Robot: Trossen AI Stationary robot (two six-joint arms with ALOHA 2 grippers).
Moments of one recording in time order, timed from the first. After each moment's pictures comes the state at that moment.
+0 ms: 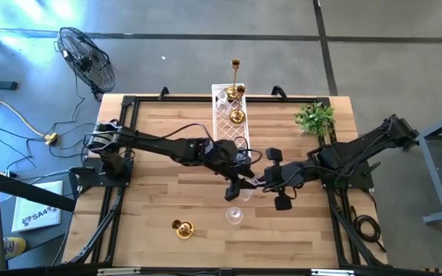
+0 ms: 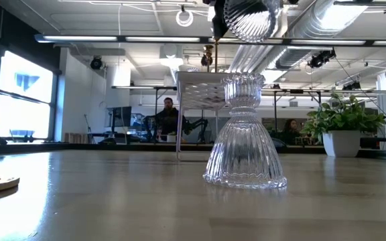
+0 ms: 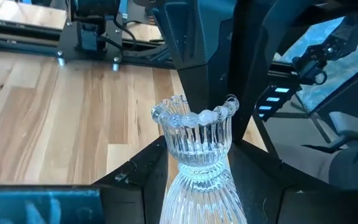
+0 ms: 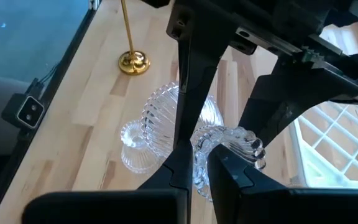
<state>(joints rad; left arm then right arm) -0.09 1.81 1.53 -0.12 0.18 -0.21 0.39 1.27 1.16 -0.59 0.24 0.15</state>
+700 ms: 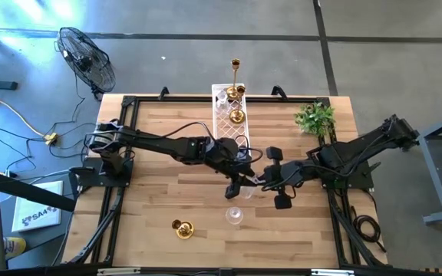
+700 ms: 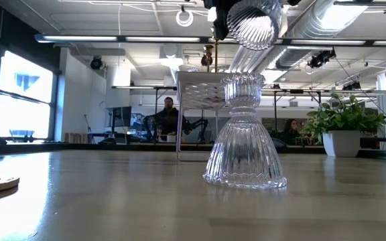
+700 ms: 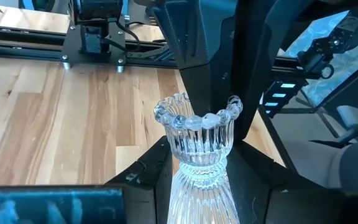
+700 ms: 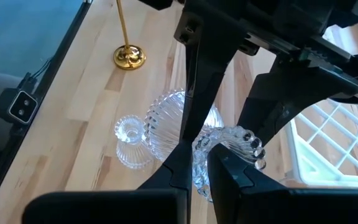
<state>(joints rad) -0.09 1.82 1.53 -0.12 0.19 -0.15 0.37 1.27 1.16 -0.60 0.23 0.14</state>
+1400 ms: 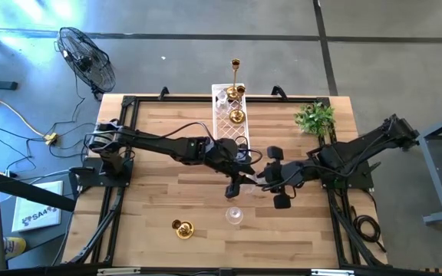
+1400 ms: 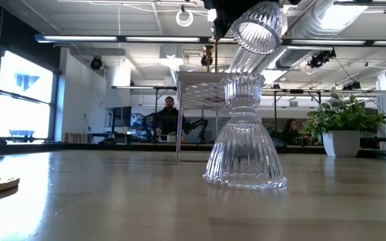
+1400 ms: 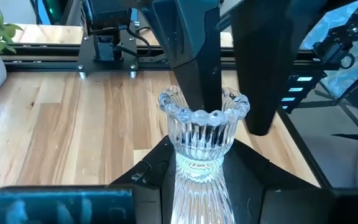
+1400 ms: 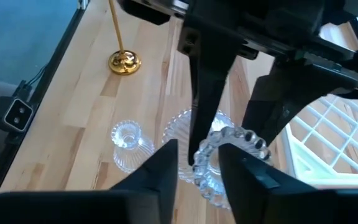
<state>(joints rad) -0.09 1.82 1.53 -0.12 0.14 -0.08 0.37 1.27 1.16 -0.59 0.27 0.16</state>
